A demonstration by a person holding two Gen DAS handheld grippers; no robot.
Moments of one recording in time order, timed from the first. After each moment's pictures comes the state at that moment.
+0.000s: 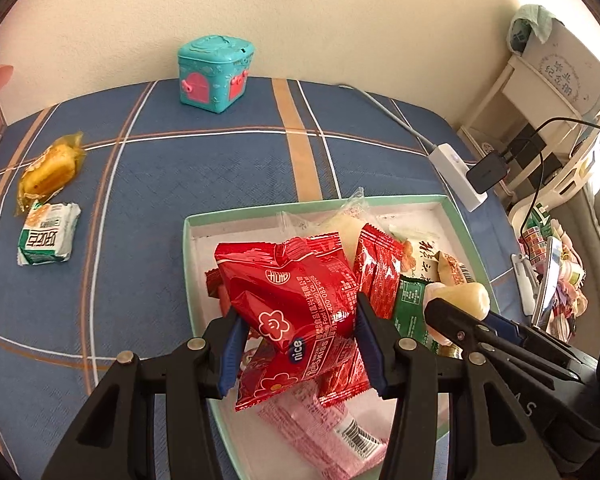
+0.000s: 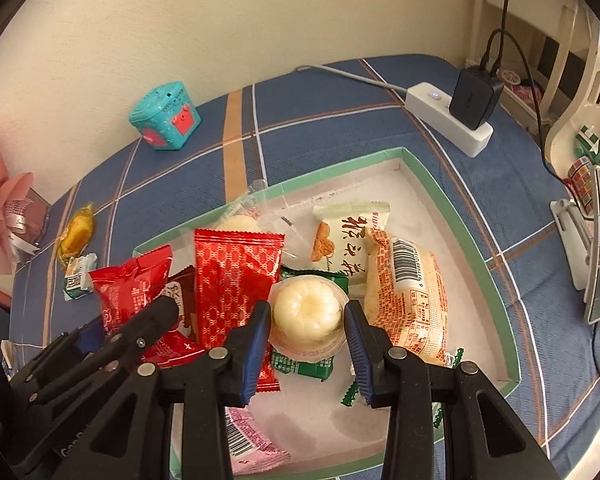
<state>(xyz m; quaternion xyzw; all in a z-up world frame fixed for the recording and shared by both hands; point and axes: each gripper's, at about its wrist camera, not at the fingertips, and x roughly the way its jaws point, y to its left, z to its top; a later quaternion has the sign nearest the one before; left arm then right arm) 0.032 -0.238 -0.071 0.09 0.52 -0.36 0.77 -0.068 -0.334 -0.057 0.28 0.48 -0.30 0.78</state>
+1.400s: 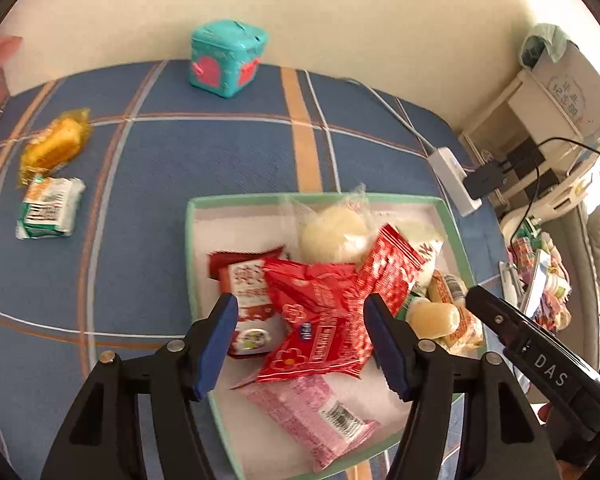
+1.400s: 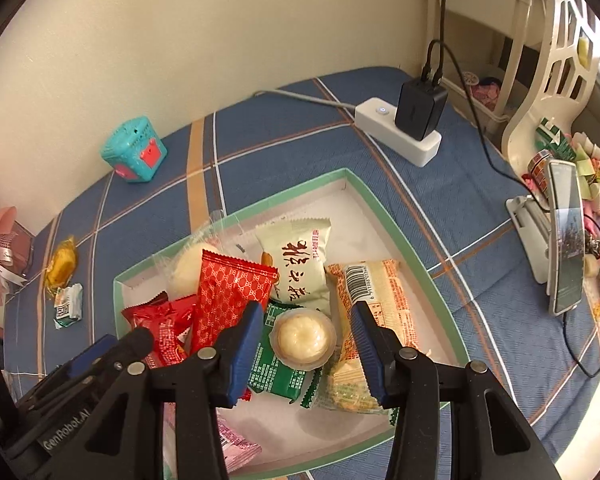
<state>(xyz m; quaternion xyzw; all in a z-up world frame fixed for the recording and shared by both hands) 0.037 -0.223 -0.061 0.06 0.55 -0.35 0.76 -0.094 -0.346 -0.029 0.28 0.45 -0.35 0.77</state>
